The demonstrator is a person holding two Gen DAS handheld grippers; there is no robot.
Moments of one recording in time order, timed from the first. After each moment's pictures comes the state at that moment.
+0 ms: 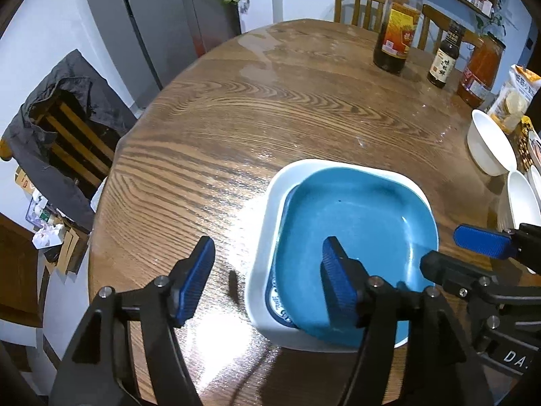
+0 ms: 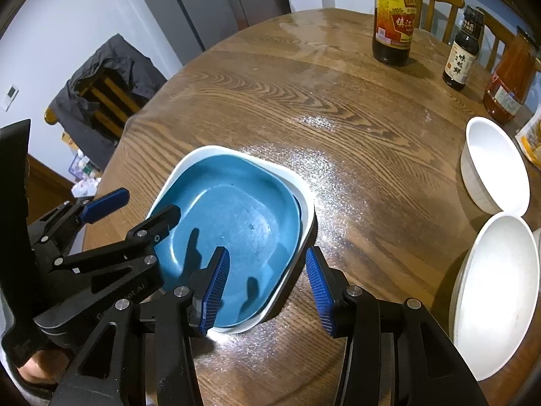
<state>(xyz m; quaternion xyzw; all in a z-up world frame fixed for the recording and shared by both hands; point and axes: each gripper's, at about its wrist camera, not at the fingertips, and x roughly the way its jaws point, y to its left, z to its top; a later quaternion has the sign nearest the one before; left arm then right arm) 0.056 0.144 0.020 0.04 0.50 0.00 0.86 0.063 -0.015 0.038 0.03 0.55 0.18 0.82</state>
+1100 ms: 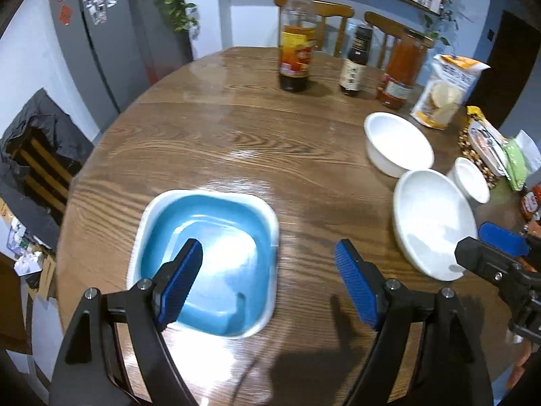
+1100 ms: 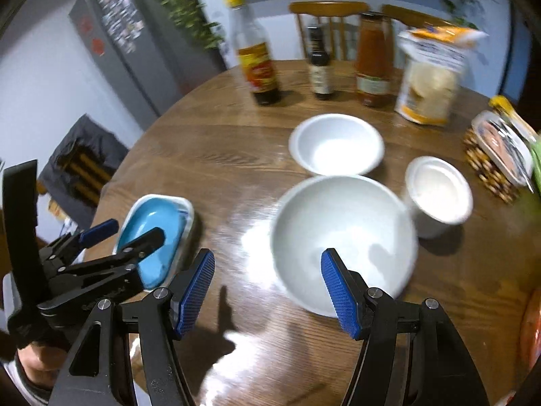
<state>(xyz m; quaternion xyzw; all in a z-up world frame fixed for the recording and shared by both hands) 0.025 0.030 0.064 0.04 0.47 -0.09 0.88 -0.010 -0.179 0.086 0.12 0.47 0.06 0.87</state>
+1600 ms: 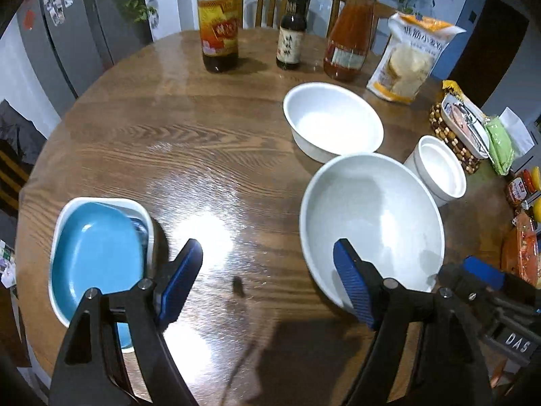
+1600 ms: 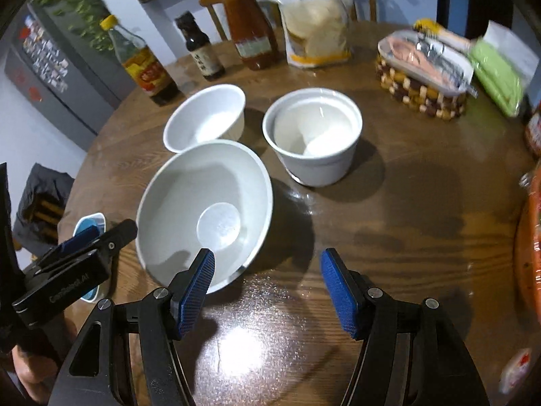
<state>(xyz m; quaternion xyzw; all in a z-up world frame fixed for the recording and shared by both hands) 0.045 -0.064 0.032 0.04 0.51 -0.14 0.85 -0.014 -0.269 0.031 0.21 0.51 -0.03 0.84</state>
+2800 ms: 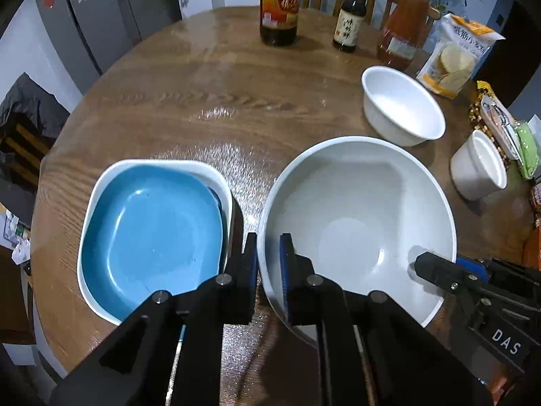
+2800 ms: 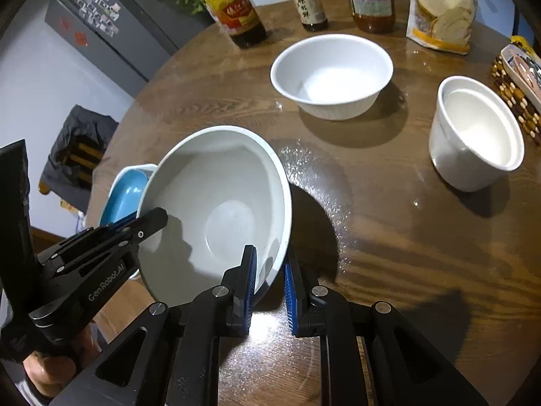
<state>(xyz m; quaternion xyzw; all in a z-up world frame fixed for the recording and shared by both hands) 0.047 -0.004 0.016 0.04 0.53 -0.08 0.84 0.025 -0.179 0.018 0.17 0.55 0.10 0.81</state>
